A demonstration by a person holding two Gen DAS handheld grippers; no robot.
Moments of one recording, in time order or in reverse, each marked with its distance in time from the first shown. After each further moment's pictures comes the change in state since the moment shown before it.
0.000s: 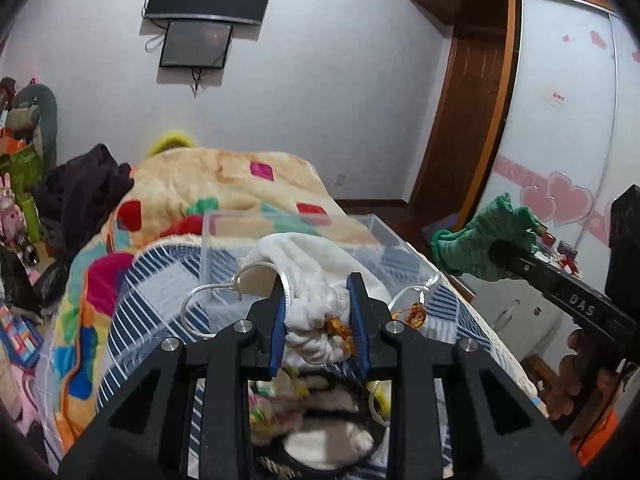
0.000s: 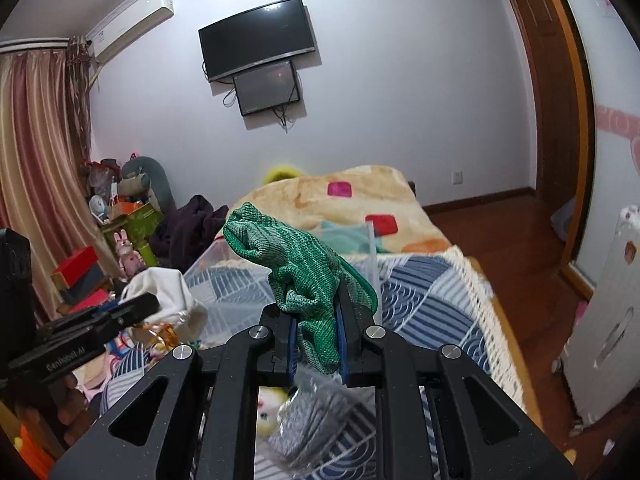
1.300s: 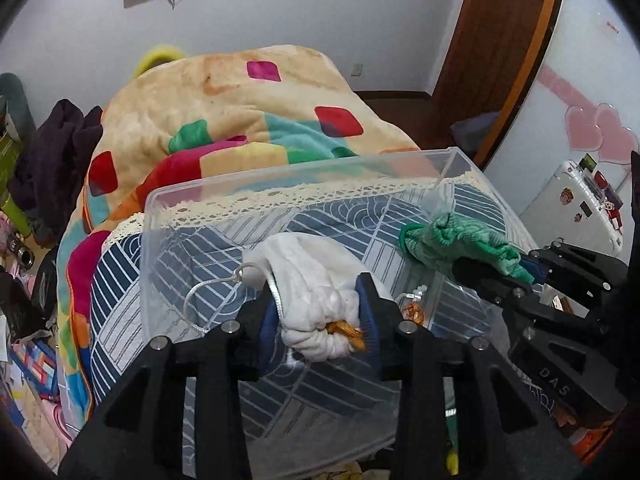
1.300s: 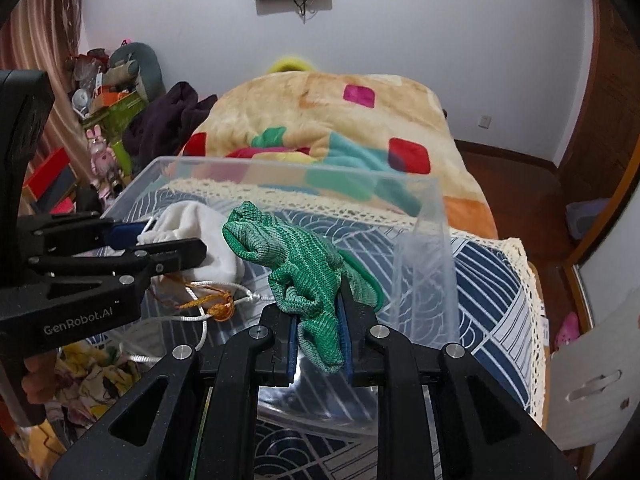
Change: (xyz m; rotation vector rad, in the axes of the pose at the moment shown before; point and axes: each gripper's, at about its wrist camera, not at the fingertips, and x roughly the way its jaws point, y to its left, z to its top) left arm 0.170 0.025 0.035 0.071 0.450 0.063; right arm 0.149 0.014 0.005 -0.181 0.415 -0.012
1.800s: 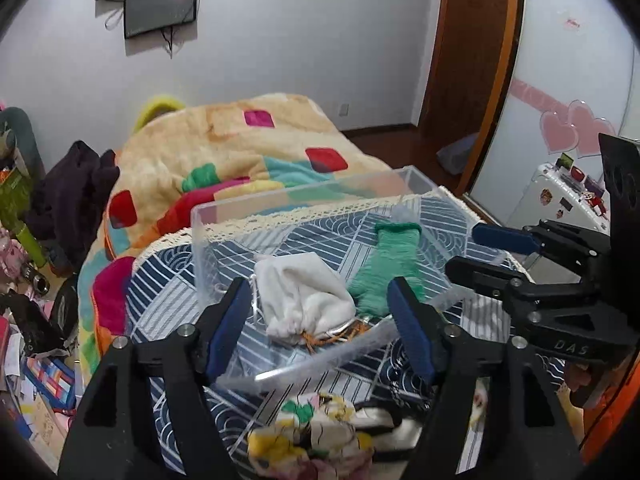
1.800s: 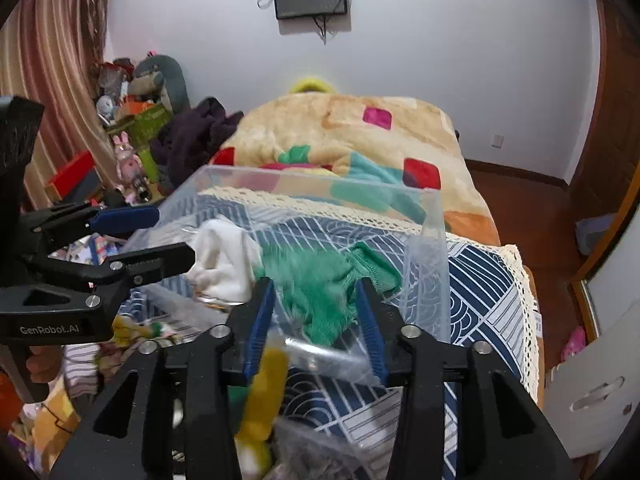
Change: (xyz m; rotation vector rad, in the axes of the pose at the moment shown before) left arm -0.079 -0.008 -0.038 0.074 -0.175 0.002; right arm -0.045 0.008 -0.011 -0.025 -0.088 0.069
